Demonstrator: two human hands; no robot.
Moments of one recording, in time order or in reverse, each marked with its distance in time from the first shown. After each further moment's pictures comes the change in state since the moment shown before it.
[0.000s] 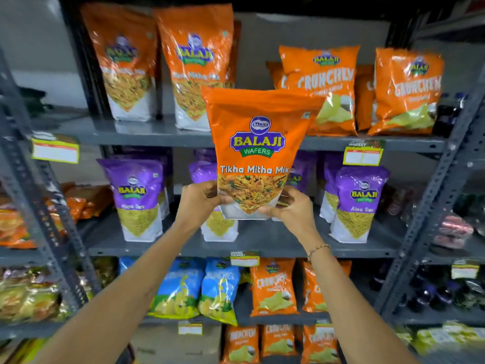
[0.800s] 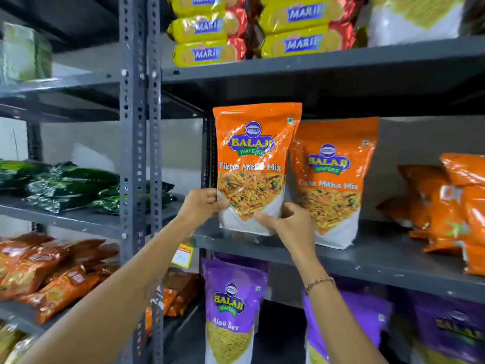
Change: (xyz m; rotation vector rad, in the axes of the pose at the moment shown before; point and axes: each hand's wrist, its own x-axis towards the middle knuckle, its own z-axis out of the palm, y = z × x) left_hand 0.178 -0.005 -0.280 0.064 0.262 0.000; right_hand 0.188 -0.157 0.263 0.148 -0.050 -0.222
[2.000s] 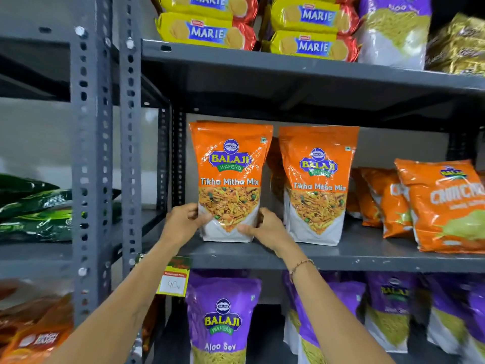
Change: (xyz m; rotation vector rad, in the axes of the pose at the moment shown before) left_hand 0.058 -0.080 -0.026 -0.054 -0.130 0.062; right_hand 0.035 0.013 0.068 -0.386 -0.119 0.273
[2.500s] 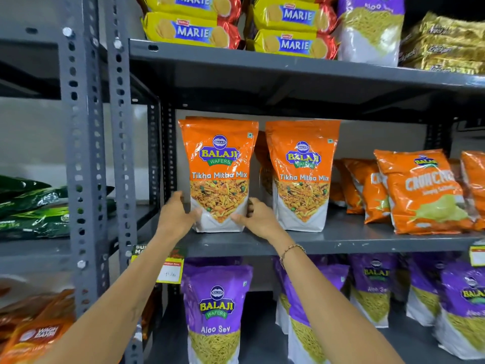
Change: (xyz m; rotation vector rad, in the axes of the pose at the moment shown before) left_hand -0.016 0.023 0.000 0.312 0.110 -0.043; right_hand -0.018 -0.014 -0.008 -0.129 0.021 -0.024
